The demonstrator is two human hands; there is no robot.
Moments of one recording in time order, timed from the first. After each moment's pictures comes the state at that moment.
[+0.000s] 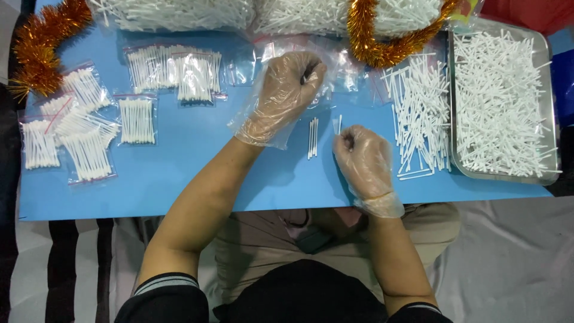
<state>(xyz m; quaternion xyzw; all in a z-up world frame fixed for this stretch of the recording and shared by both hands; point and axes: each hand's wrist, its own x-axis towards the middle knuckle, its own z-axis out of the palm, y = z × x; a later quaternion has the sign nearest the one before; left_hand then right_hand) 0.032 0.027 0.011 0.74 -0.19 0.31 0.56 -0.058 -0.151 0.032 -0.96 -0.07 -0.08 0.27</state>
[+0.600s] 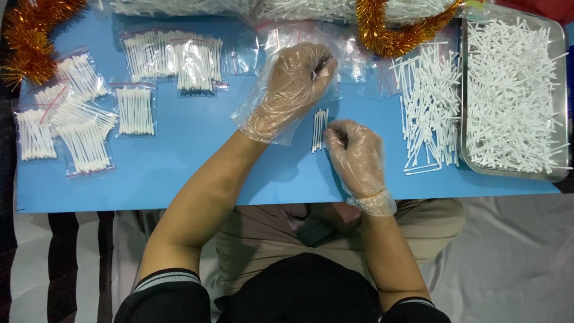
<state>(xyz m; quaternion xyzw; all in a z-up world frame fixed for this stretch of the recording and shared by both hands) 0.032 0.023 0.003 0.77 -0.21 0.35 0.49 -0.065 -0.131 0.034 -0.94 -0.06 -0.03 0.35</state>
